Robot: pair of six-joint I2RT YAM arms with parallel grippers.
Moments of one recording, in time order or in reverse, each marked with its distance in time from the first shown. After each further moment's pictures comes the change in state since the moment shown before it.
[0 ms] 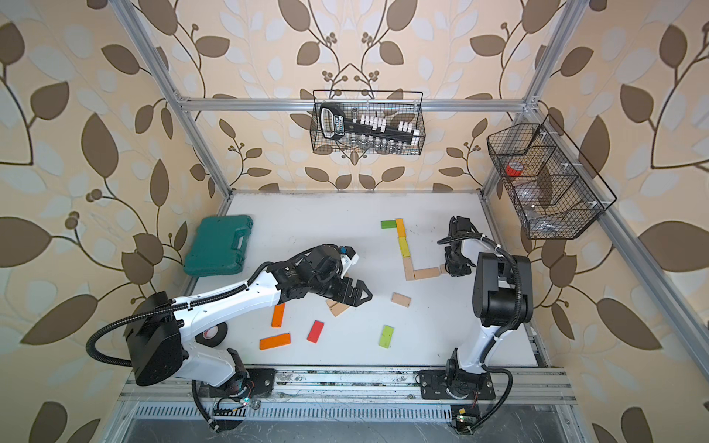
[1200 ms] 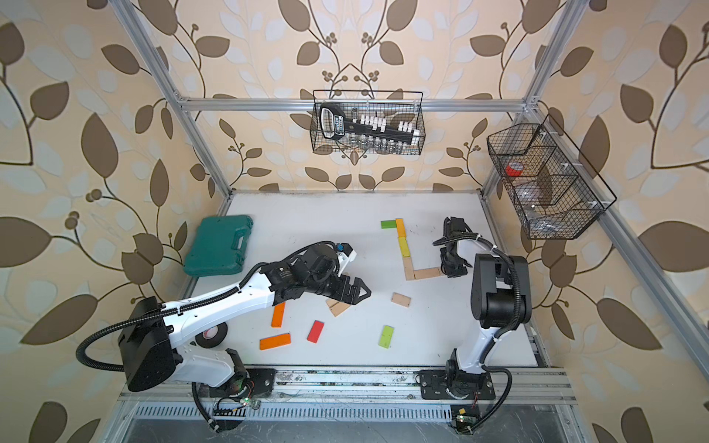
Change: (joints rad) left arm 0.000 -0.045 0.000 0.000 -0.026 0.000; right arm 0.042 -0.010 -0.008 -0.023 0.011 0.009
